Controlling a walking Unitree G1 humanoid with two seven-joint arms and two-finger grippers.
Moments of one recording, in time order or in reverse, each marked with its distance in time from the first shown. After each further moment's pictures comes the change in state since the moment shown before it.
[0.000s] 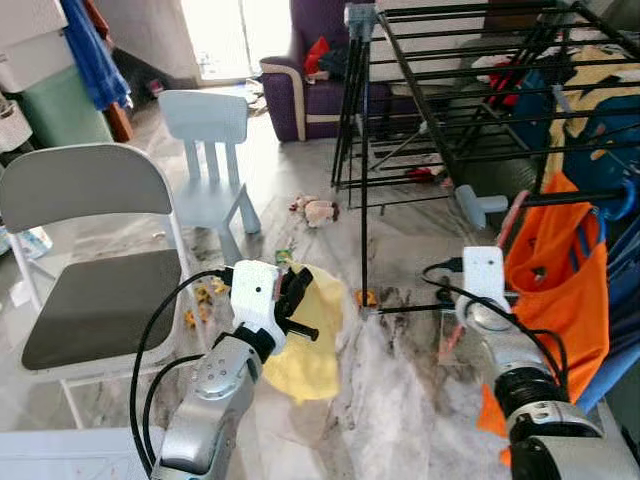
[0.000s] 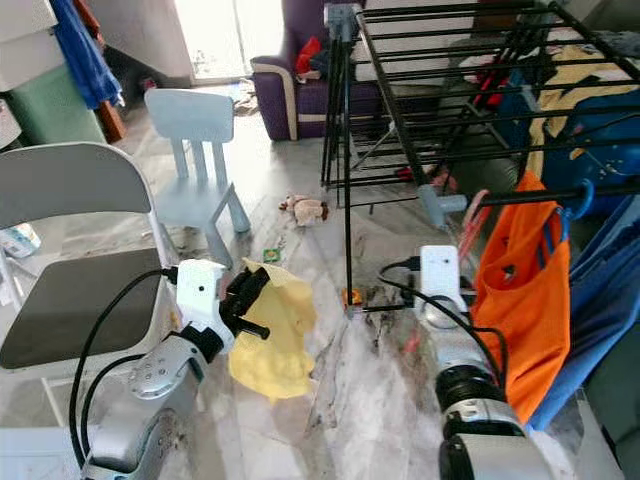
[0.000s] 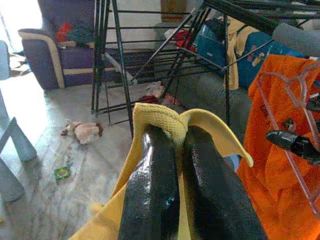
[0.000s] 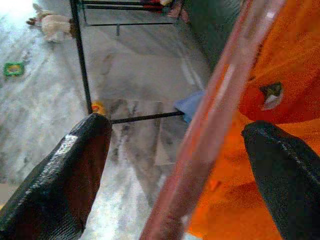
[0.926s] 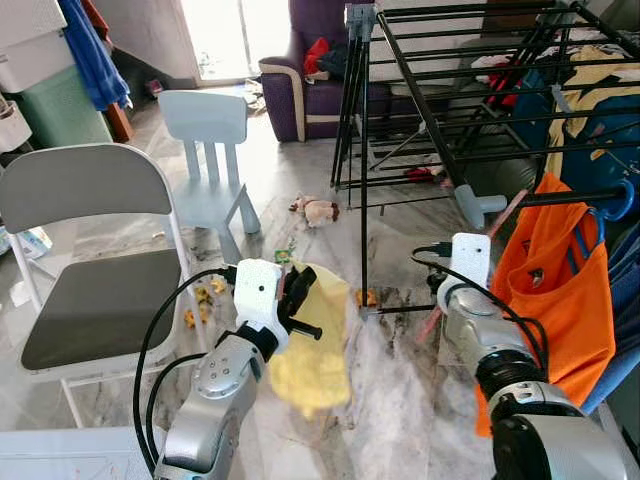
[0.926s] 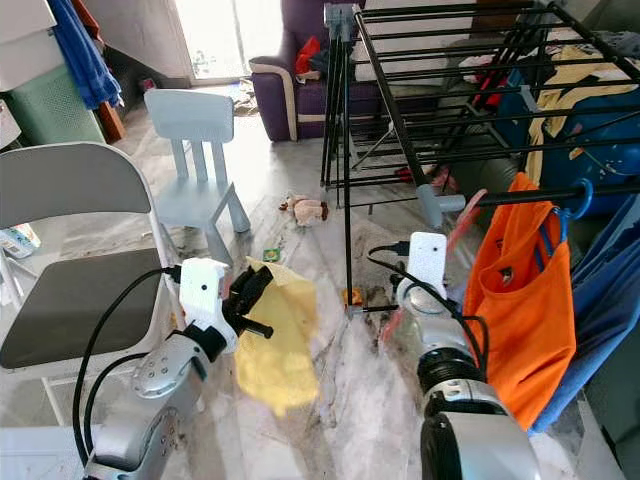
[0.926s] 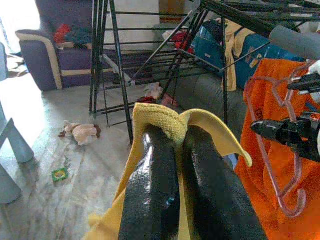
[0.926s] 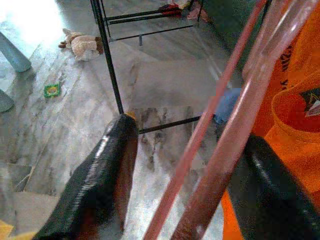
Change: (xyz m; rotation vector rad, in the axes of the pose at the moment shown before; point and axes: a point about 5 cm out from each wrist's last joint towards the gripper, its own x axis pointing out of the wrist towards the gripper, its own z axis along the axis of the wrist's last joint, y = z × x) left arm 0.002 -0.002 0.001 -0.002 -0.005 -0.008; right arm 0.000 0.028 0.021 0.157 -0.008 0.066
